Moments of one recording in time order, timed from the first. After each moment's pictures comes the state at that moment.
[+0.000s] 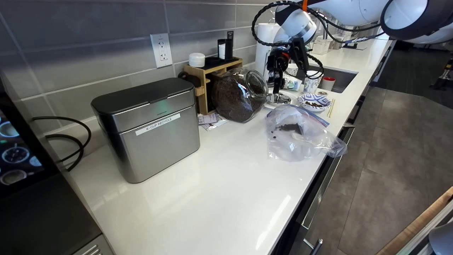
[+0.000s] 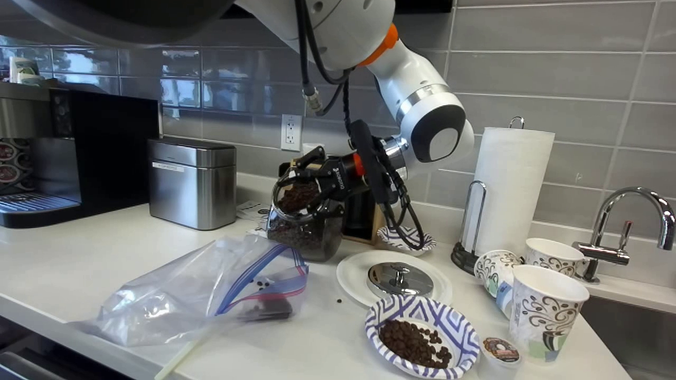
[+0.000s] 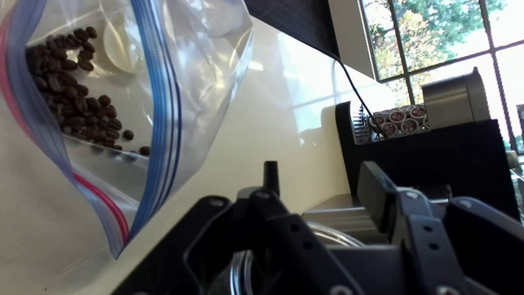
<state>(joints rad) -0.17 0.93 0.14 -1.00 0.64 1.06 -0.37</state>
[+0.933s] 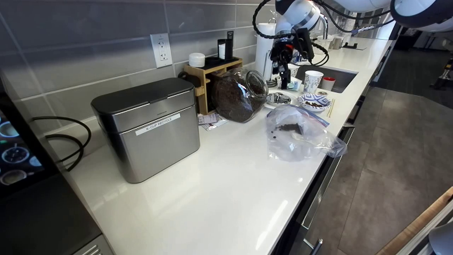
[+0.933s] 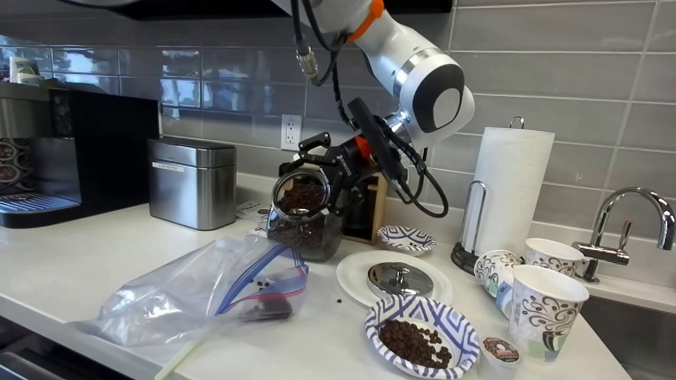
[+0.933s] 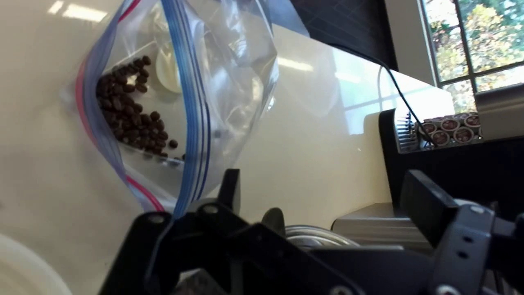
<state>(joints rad) -0.16 0.84 0.12 -1.03 0.50 1.09 -0.39</state>
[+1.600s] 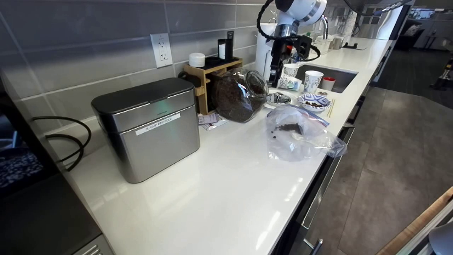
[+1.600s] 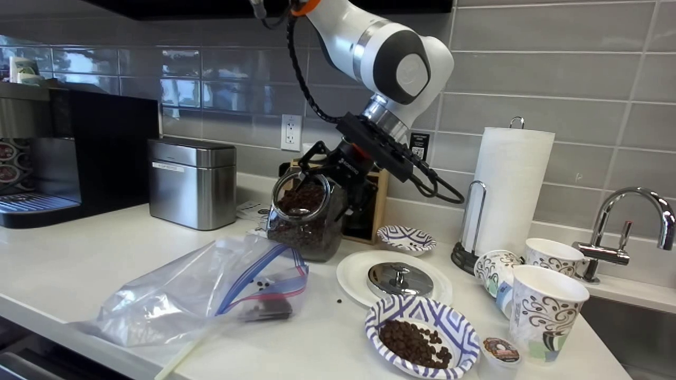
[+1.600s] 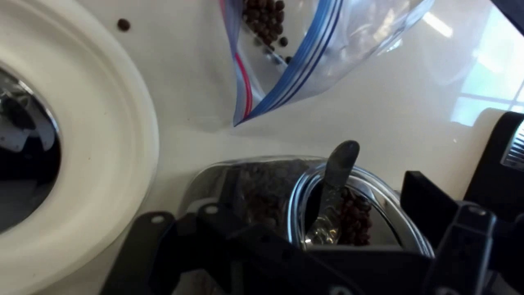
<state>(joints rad) -0.12 0.57 0.13 -1.42 0.35 1.63 -0.79</state>
